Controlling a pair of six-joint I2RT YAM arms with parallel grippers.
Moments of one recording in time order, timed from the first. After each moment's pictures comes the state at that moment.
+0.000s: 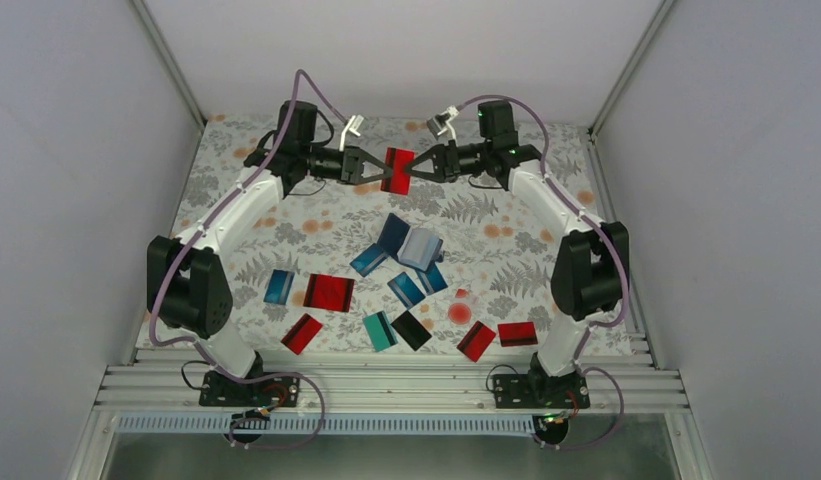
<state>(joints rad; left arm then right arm) -0.32 1.67 1.44 -0.34 1.16 -0.43 0.32 1.81 1.54 -0.33 -1.38 0.50</state>
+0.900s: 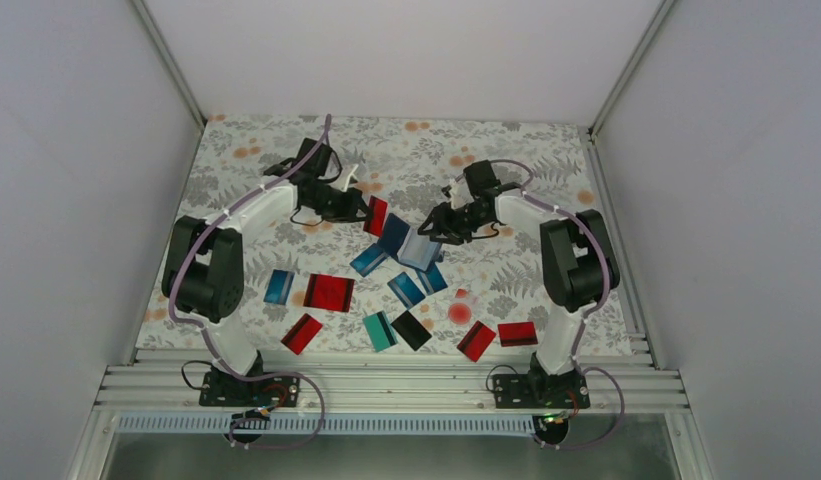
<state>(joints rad) -0.33 1.77 1.31 -0.62 0.71 -0.22 0.33 1.87 1.22 -0.53 -0.75 0.47</state>
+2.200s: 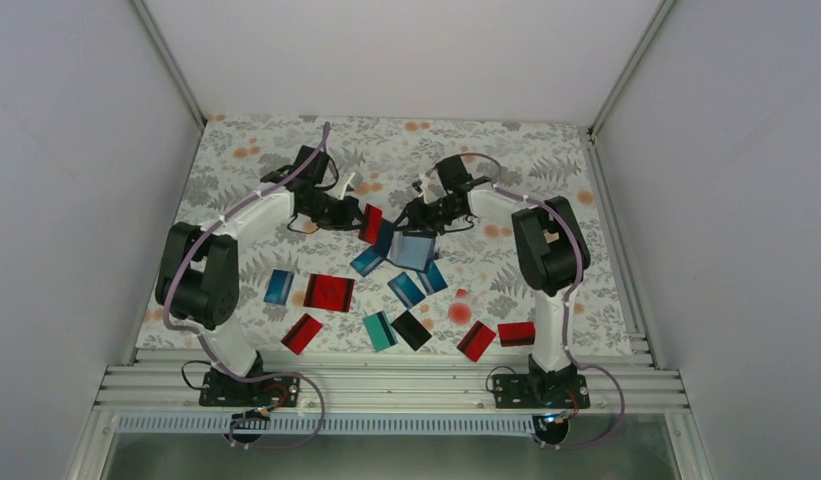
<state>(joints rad) -0.33 1.74 1.24 -0.62 0.66 -0.20 0.43 2.06 1.38 -0.47 -0.83 0.46</state>
